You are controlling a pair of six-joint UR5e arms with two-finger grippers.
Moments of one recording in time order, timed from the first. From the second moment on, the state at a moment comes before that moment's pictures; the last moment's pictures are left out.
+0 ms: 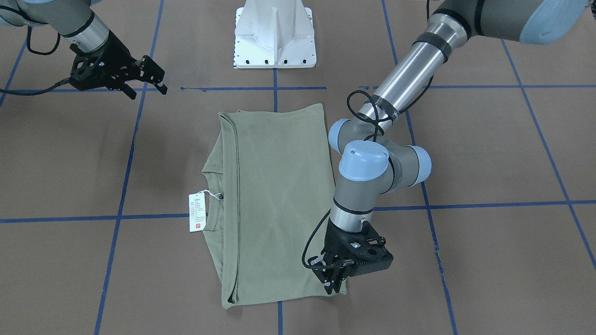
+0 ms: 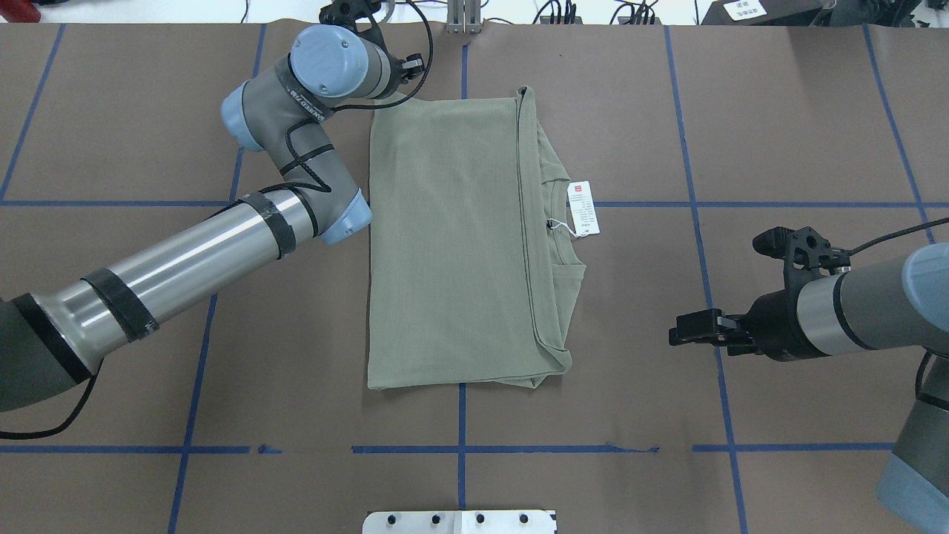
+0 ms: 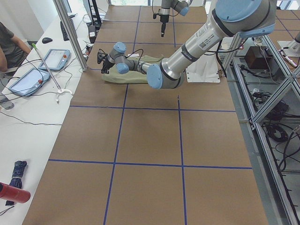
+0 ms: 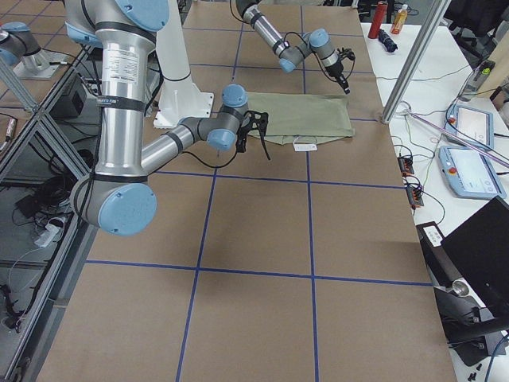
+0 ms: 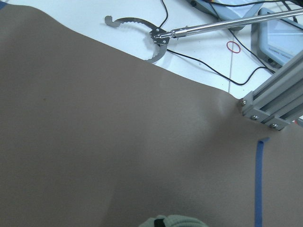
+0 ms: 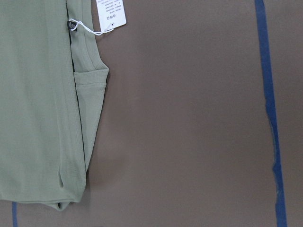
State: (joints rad) left arm -0.77 -2.60 -0.77 -2.44 -1.57 -1.34; right arm 0.59 -1.67 2.12 -0.99 2.01 1.37
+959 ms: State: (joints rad) left arm -0.77 -2.35 -1.27 -2.13 -1.71 -1.20; right arm 0.57 -1.49 2.08 -1.23 1.95 1.33
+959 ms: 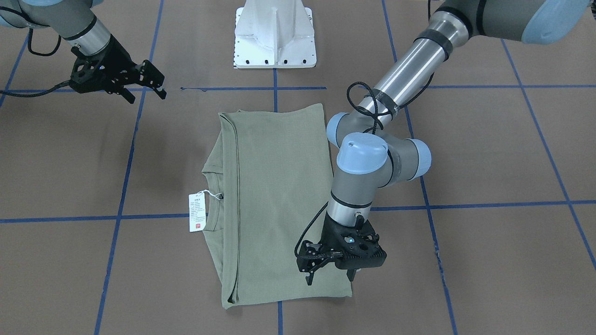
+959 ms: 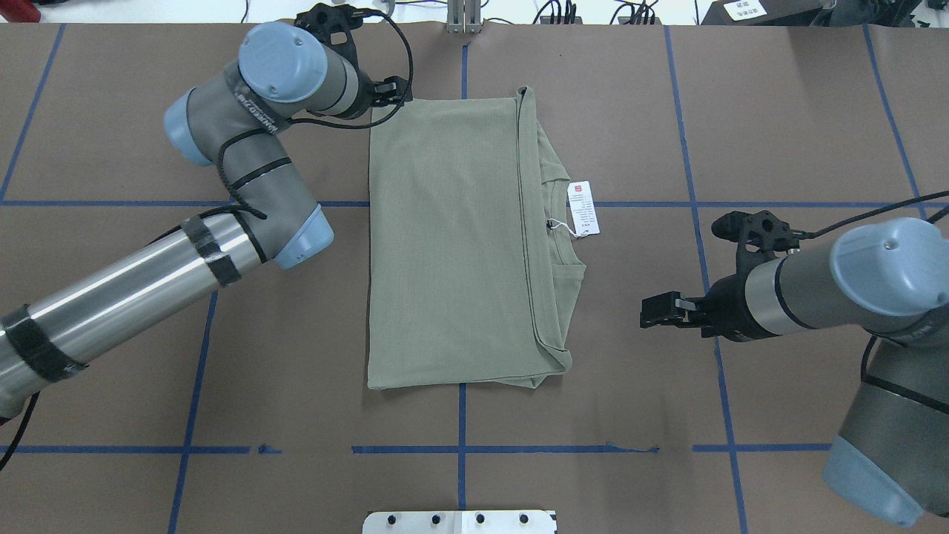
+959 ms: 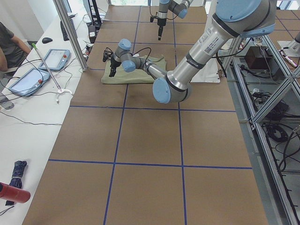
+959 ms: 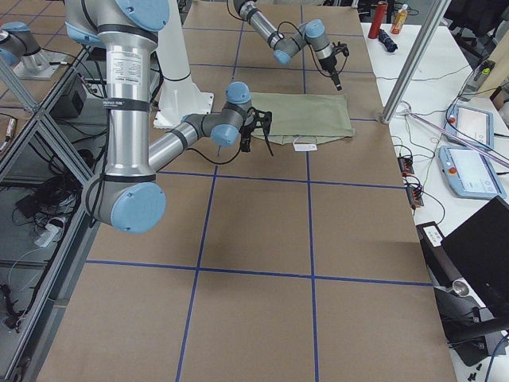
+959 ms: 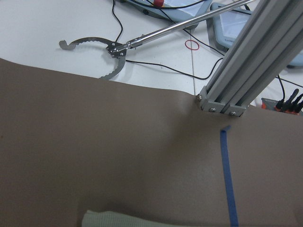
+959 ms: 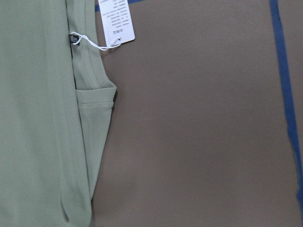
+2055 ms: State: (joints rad) left arm -0.65 -1.94 -2.00 -1.78 -1.75 -1.21; right arm 0.41 -1.07 1.81 -1.58 1.79 1.01
